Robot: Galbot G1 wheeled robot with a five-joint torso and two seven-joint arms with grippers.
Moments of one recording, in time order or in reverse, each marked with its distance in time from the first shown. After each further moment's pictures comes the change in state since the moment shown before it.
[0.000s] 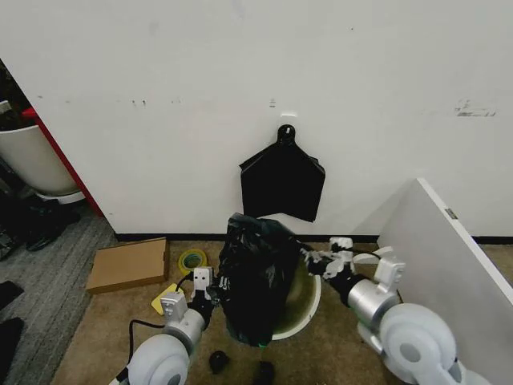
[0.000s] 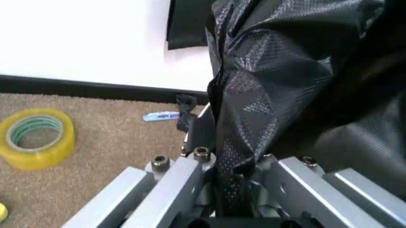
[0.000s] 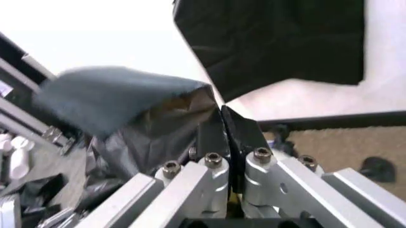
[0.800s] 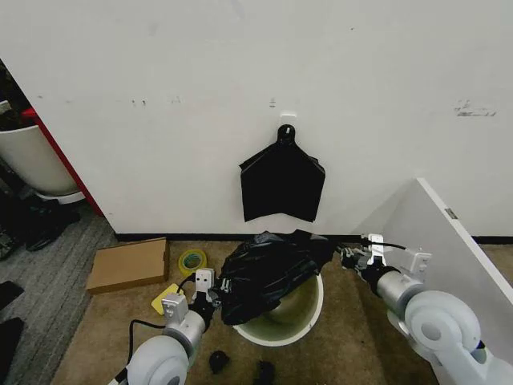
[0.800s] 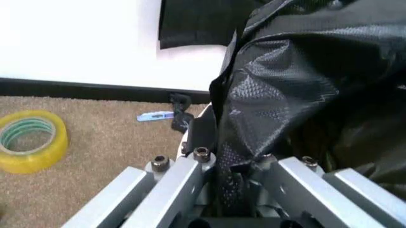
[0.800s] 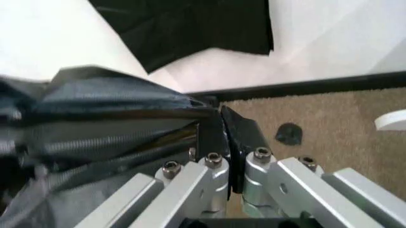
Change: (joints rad) left arm -0.007 0.005 0.003 0.004 -0.005 -0.010 0.015; right arm -0.018 -0.066 0.119 -0.106 0.031 -0.132 0.025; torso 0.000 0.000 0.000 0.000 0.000
